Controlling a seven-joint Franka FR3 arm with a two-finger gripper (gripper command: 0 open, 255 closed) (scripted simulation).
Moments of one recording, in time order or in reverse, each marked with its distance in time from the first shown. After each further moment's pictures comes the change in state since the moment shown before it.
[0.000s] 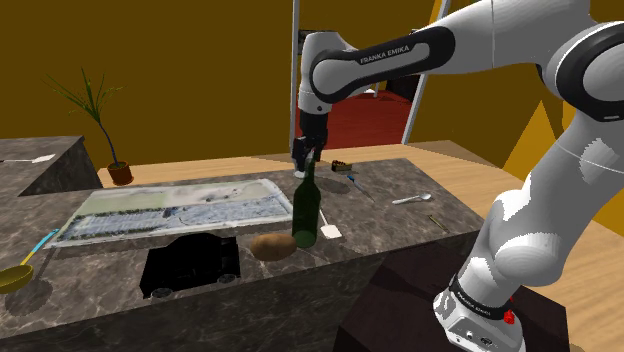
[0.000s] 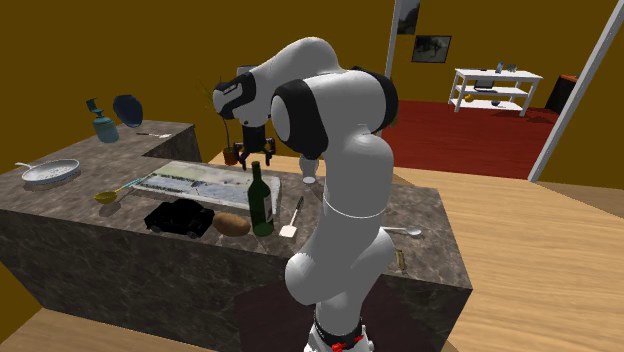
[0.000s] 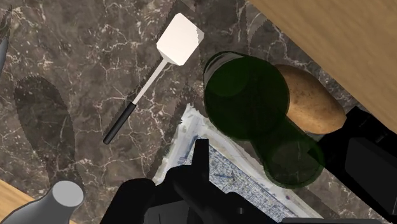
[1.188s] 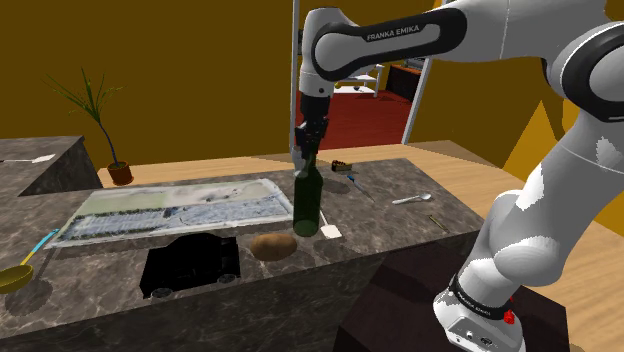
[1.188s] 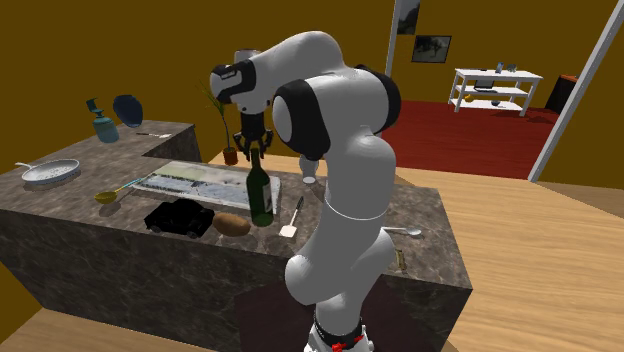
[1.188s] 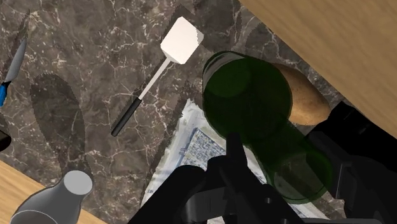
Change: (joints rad) arm -0.001 -0.019 -0.001 0.090 -0.002 -0.109 0.006
